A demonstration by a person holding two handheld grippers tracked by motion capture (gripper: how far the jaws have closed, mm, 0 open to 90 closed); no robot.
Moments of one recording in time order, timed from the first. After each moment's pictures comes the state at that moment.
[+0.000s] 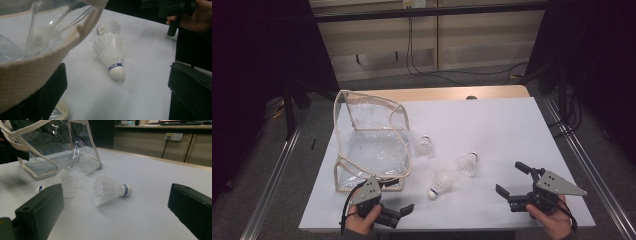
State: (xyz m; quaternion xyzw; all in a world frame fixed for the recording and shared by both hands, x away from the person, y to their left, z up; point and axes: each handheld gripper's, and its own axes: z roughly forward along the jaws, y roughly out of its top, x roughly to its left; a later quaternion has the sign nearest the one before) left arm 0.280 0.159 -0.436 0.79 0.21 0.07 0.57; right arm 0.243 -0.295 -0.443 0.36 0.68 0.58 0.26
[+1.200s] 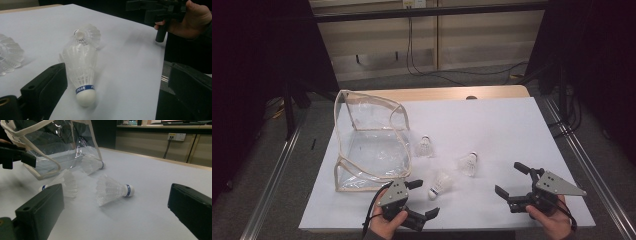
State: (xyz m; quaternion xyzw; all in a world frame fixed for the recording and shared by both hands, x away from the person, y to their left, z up) left arm 0.270 0.098 -0.435 0.79 0.20 0.04 0.58; right arm 0.242 -0.293 -0.442 0.36 0.69 0.58 0.26
